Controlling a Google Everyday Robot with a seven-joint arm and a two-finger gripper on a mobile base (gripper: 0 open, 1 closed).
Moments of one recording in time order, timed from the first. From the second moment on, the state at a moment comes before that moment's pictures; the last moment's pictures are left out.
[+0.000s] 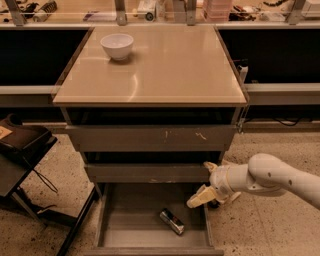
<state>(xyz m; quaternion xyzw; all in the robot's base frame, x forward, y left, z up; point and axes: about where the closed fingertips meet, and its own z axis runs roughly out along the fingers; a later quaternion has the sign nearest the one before) 0.539 -0.141 0.520 -0.46 0.79 0.25 0.33</state>
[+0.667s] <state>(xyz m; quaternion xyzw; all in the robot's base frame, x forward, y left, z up) 0.527 -0.125 0.472 -0.44 0.80 0.27 0.31</state>
